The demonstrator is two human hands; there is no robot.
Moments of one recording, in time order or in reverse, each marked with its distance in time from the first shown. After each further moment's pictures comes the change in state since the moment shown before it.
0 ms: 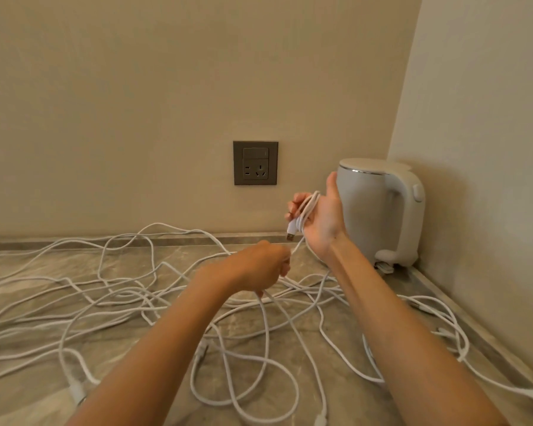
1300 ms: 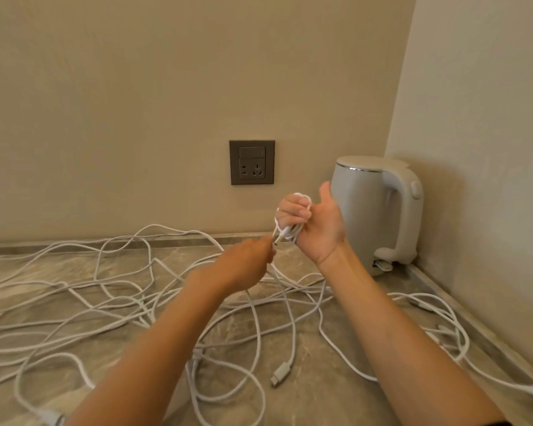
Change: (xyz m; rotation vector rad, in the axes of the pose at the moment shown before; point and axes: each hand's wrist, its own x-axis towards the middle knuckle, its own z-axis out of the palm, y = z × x) left_hand -0.002 -0.009 0.002 0.087 0.113 -0.113; right_hand 0.003 0.007 -0.009 0.665 -0.529 0.424
